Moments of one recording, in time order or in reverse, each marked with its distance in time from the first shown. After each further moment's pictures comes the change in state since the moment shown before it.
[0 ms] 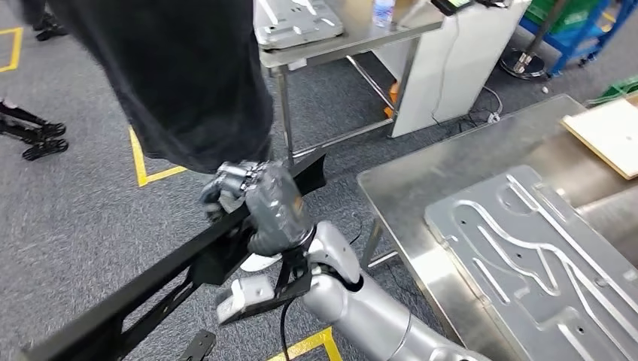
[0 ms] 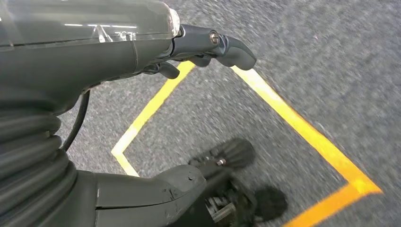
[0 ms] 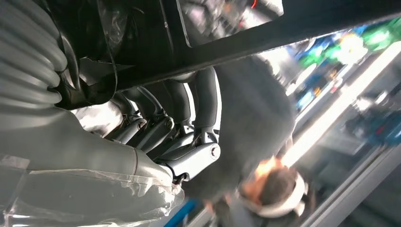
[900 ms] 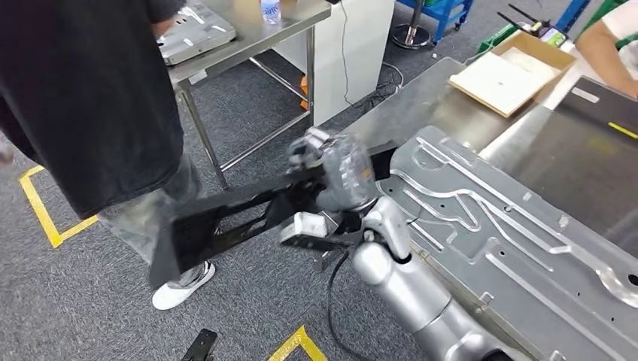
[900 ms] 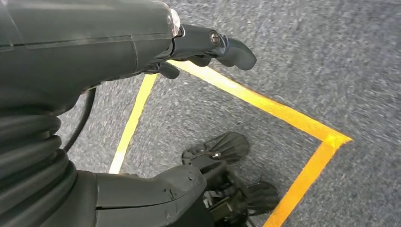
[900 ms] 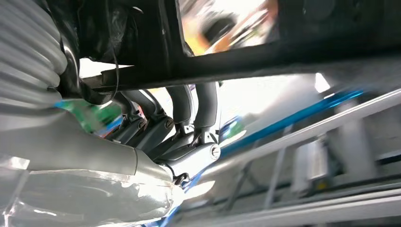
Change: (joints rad) left arm 0.009 -0.021 0.001 0.000 0.050 -0.002 -0.029; right arm -0.009 -0.140 -0.225 0.049 0.142 -0.052 0.069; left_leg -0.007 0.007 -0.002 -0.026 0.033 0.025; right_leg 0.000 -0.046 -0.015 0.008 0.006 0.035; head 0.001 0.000
